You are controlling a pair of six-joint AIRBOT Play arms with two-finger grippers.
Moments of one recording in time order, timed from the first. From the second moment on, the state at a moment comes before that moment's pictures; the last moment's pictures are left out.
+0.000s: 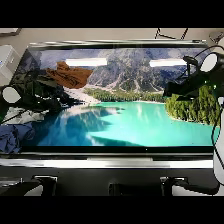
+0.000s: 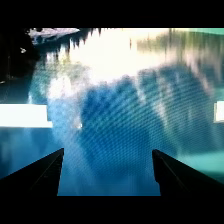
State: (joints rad) left arm -0.06 -1.18 1.15 1.41 -1.16 -1.60; right arm -0.04 -1.47 1.62 -1.42 1.53 1.64
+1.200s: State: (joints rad) left arm -0.06 -1.25 1.15 1.35 -0.37 -1.90; right arm -0.04 -1.47 1.62 -1.43 1.18 1.64
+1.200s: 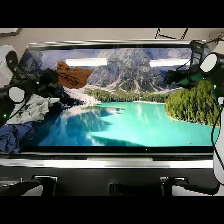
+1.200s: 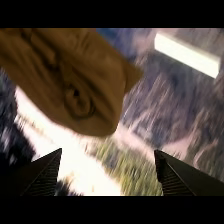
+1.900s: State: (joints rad) left arm -0.08 -1.50 1.15 1.32 -0.05 -2.18; right arm -0.04 -1.55 1.62 -1.45 1.15 1.63
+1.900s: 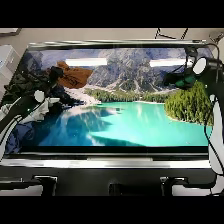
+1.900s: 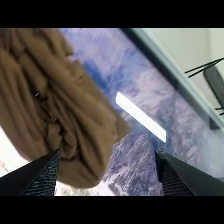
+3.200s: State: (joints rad) left arm -0.02 -2.04 1.65 1.01 -0.42 -2.29; right arm -0.04 -1.56 1.62 -1.45 1.27 1.64
